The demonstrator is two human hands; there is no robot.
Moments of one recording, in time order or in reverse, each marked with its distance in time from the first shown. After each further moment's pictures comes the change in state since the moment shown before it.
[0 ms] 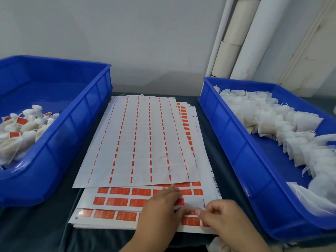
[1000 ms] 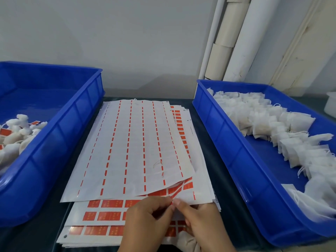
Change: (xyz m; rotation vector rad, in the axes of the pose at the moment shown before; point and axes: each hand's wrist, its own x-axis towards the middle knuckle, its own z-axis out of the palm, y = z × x) left_hand -0.002 -0.002 -0.025 -0.352 0.128 -0.144; right_hand 0.024 -0.009 0.044 0.493 0.134 -0.037
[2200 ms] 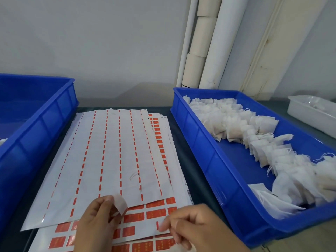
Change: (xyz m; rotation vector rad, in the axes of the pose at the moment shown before) left_hand 0.027 -0.003 -0.027 -0.834 0.151 -0.520; right_hand -0.035 -0.062 -0.052 -0.203 -0.531 -0.079
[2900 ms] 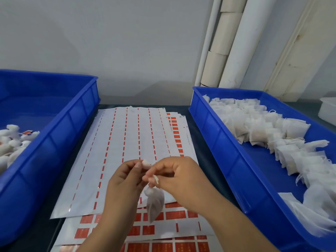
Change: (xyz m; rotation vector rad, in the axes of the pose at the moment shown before) left_hand 0.018 0.038 0.032 0.078 0.047 0.173; right_hand 0.087 -0.043 0.018 -0.278 0.184 -0.359
